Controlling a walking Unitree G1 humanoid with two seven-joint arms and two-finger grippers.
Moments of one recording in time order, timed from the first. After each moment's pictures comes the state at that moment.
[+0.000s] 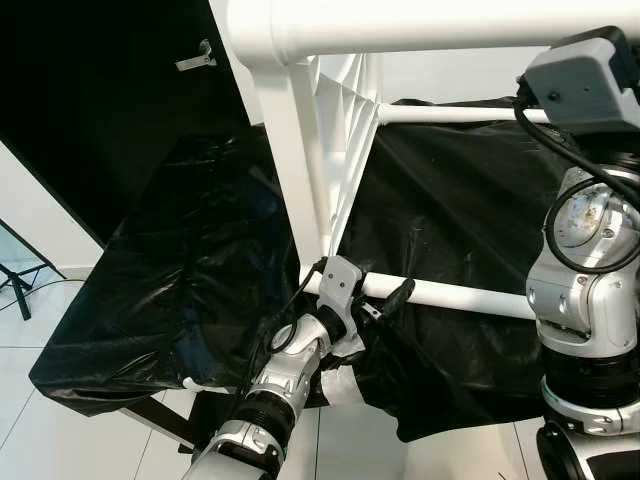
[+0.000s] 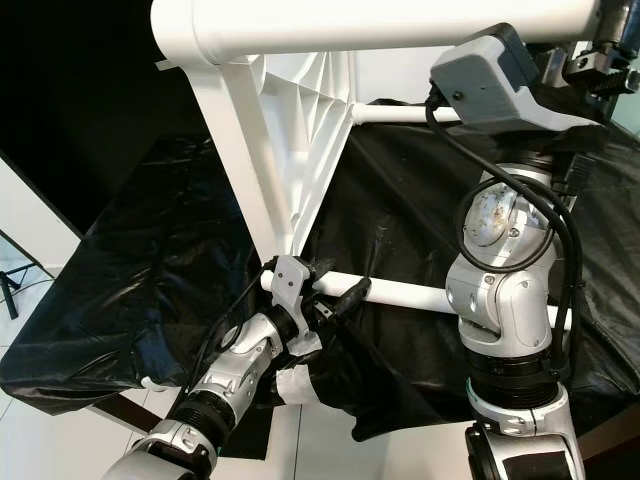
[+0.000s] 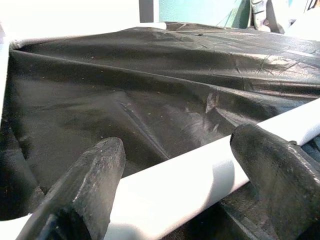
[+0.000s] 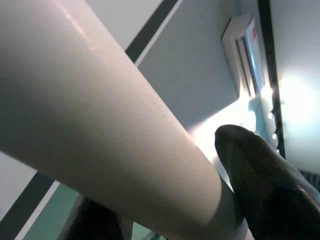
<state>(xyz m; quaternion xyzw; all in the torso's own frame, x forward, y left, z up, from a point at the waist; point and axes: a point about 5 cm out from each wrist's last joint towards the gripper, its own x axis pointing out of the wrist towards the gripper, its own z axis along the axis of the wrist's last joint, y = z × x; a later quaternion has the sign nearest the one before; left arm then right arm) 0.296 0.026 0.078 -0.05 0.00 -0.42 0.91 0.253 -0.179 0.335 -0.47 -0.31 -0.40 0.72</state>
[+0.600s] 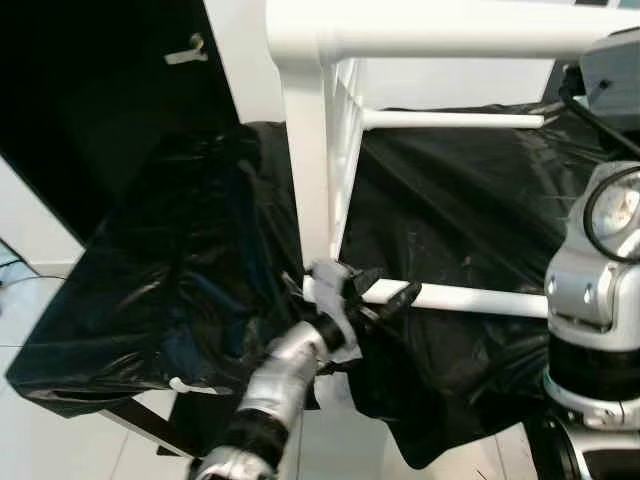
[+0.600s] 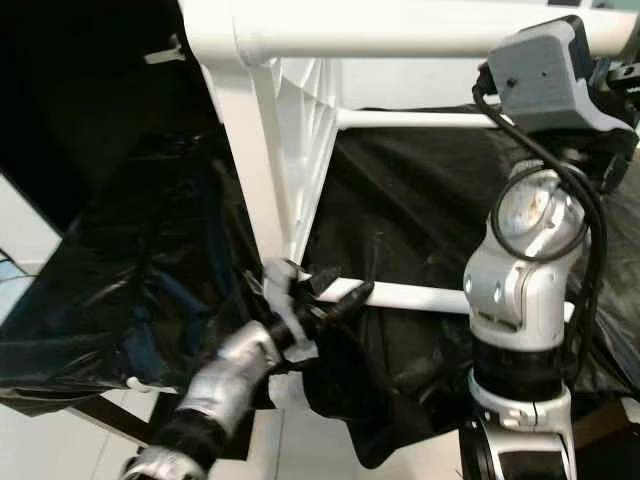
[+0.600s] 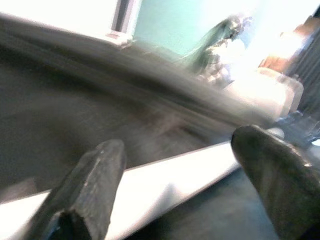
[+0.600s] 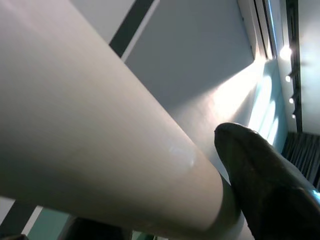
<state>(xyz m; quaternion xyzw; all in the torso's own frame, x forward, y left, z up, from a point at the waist) 0.278 0.026 0.112 -0.22 -0.02 -0.50 0.84 0.263 -0.206 0.334 -0.40 -0.25 -0.40 0.78</state>
